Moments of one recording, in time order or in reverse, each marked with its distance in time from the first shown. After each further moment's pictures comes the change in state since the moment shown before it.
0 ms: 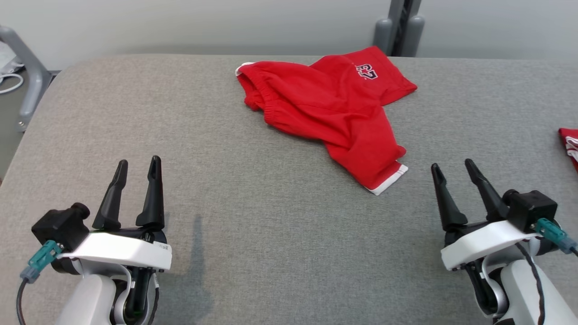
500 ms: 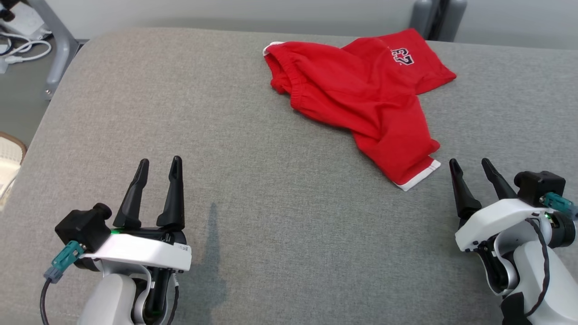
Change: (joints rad) left arm 0.023 -0.105 0.048 0.002 0.107 -0.053 0.000; right arm -0.108 -0.005 -0.085 0.193 0.026 0.000 0.094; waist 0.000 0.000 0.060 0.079
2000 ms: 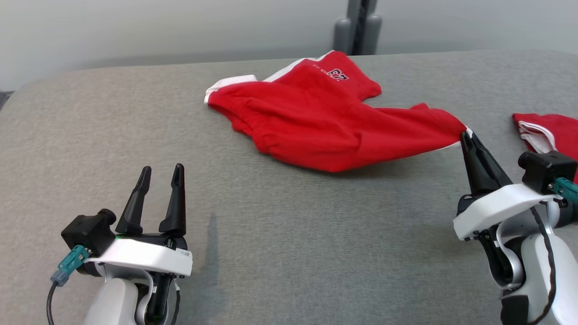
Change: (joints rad) left arm -0.001 -0.059 0.072 0.071 0.094 -0.068 -0.001; right arm 0.053 0.049 -0.060 -0.314 -0.098 0.000 0.146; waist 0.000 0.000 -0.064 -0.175
